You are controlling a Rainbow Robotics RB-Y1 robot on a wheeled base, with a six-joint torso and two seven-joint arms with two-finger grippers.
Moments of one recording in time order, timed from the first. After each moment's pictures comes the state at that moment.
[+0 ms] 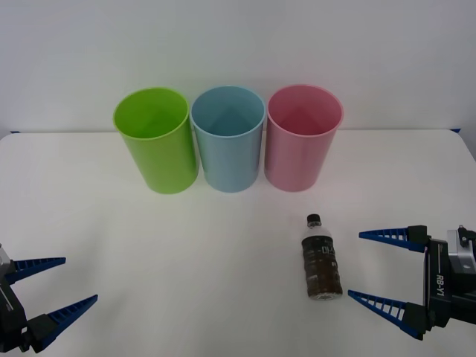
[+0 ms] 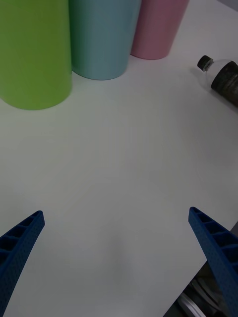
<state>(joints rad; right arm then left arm) 0.21 -0.45 -0.35 -1.82 1.33 -1.47 -0.13 0.46 0.41 0.53 -2.08 -1.61 -1.31 0.51</state>
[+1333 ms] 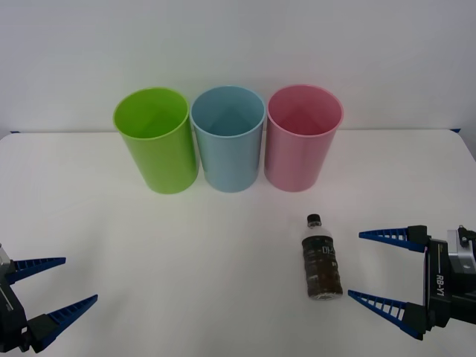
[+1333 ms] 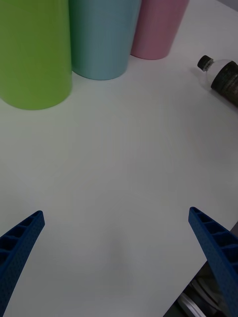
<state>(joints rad) 0.21 -0.45 -0.35 -1.82 1.33 -1.47 -0.13 0.46 0.41 0.53 -2.08 -1.61 -1.31 0.51</state>
